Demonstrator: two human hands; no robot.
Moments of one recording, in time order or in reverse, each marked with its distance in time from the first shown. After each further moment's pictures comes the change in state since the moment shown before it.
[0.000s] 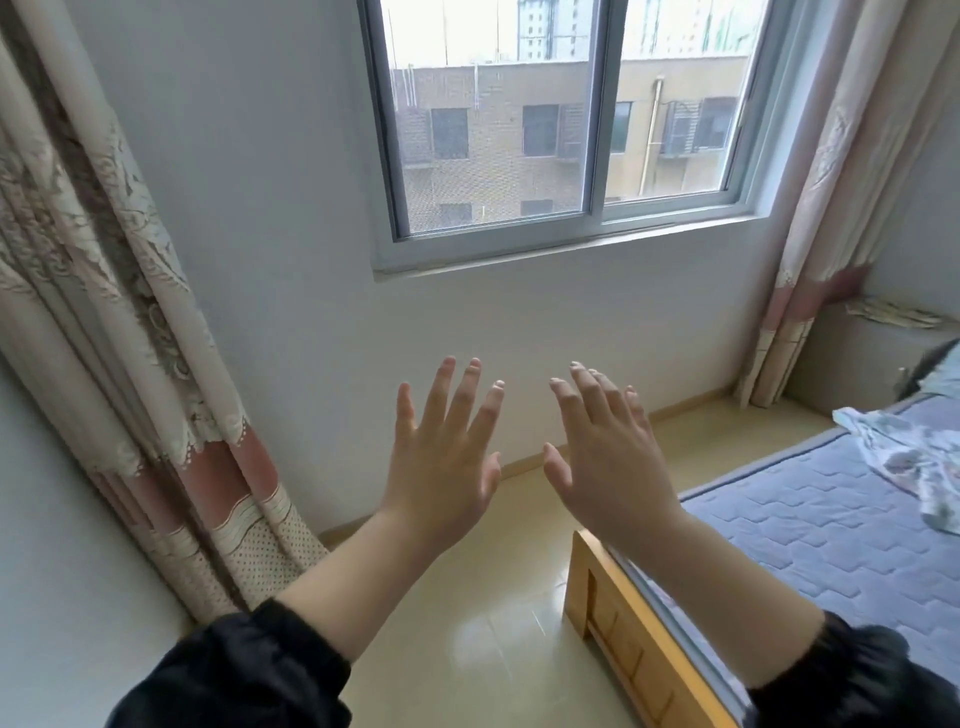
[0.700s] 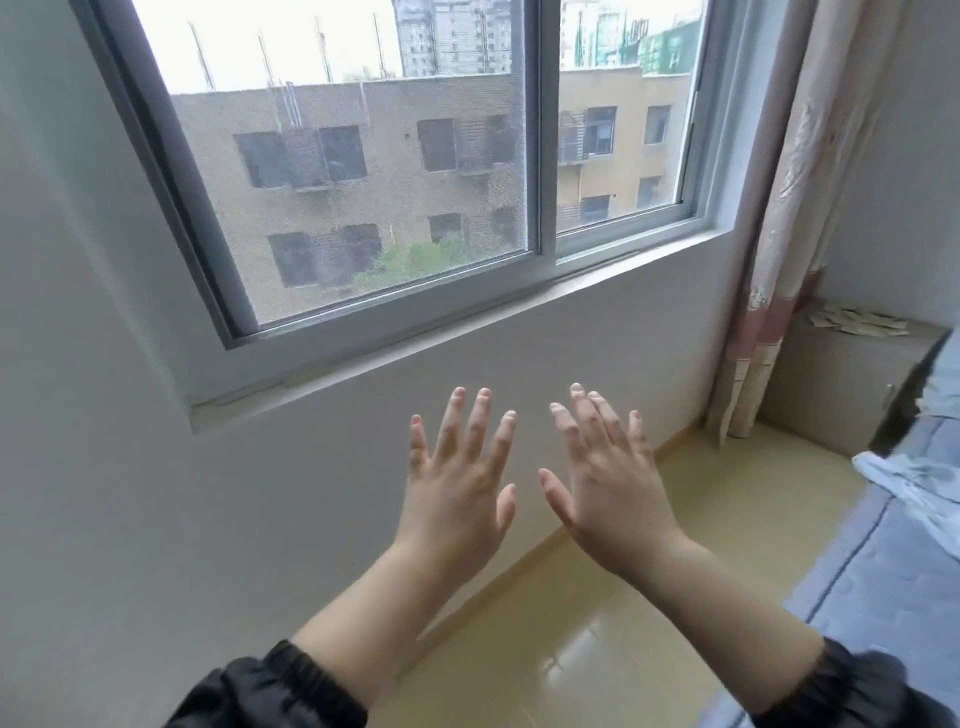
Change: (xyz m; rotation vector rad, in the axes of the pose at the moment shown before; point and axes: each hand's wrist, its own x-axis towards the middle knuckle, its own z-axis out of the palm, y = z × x) left_hand 0.426 -0.085 0.354 -0.123 0.053 0.179; right_hand 0.363 0.214 0.322 -0.101 -0.046 0.226
